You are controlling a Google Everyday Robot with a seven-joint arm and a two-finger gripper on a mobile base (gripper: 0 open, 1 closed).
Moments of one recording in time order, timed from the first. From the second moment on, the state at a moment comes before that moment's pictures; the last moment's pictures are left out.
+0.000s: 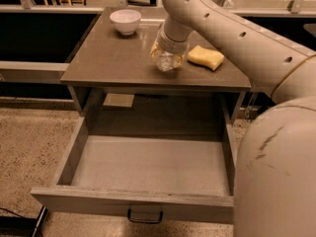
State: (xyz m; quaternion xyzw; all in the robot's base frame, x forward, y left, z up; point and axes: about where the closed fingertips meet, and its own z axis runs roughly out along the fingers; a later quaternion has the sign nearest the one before) arm 0.750 -0.040 0.831 -0.97 0.09 -0.21 0.12
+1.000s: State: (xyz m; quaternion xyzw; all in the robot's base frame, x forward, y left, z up) arm 0.649 -0.087 0.887 -0.94 0.14 -0.10 0.29
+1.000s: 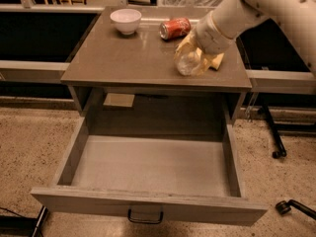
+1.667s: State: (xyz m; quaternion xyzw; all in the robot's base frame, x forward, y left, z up) arm 0.549 -0.135 0.839 -0.93 0.18 -0.04 0.31
